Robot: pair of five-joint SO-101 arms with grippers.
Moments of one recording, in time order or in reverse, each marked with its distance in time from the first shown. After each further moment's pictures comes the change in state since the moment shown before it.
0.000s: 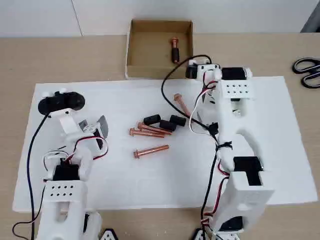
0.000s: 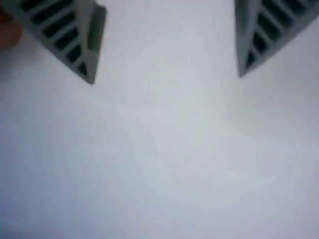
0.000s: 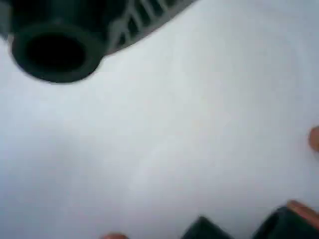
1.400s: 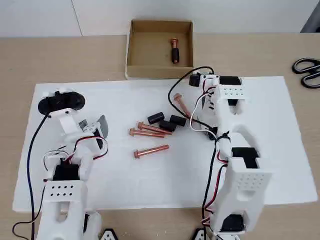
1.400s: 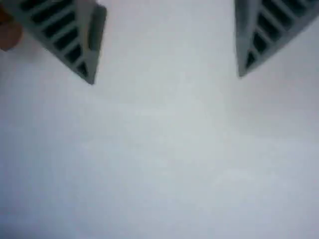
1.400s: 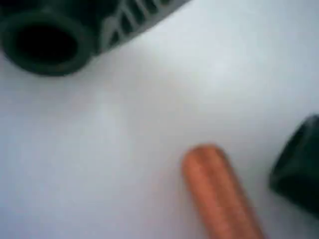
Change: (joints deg) left arm 0.0 0.0 0.0 -0.2 0.1; right arm 1.7 13.4 0.1 -8.1 -3.2
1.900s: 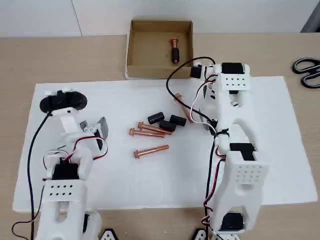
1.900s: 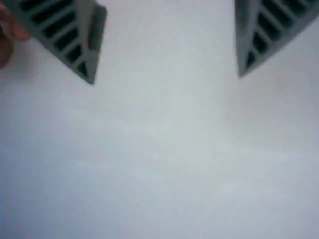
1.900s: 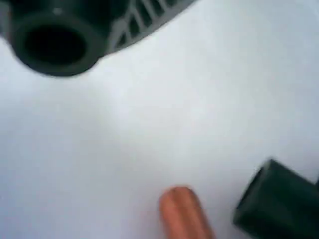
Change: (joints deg) left arm 0.0 0.0 -3.3 5.7 -3.3; right arm -0.4 0.8 -16.4 15.4 0.0
